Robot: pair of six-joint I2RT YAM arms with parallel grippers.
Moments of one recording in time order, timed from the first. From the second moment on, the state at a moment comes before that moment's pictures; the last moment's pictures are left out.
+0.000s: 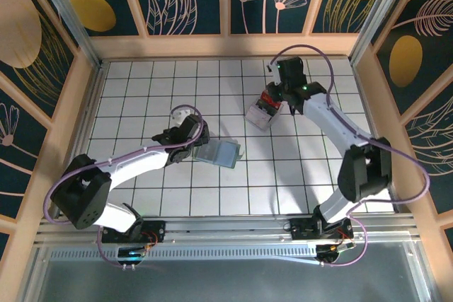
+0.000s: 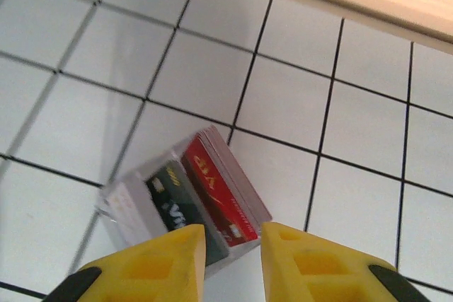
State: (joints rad) left arm -0.71 1.45 0.81 -0.25 -0.51 -0.71; right arm 0.40 1.56 1.32 -0.48 0.15 -0.03
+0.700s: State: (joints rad) left arm -0.50 1.29 0.70 -0.25 -0.49 -0.77; right arm 0.96 1.61 1.14 -0.47 0.33 0.70
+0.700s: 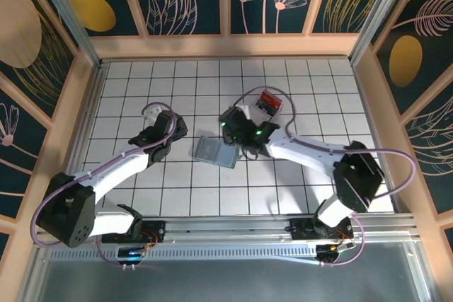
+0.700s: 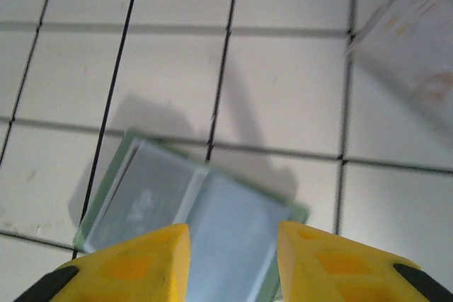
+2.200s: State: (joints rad) left arm -0.43 1.25 0.58 -0.09 -0.17 -0.81; right arm 1.02 1.85 1.11 -0.50 0.32 0.81
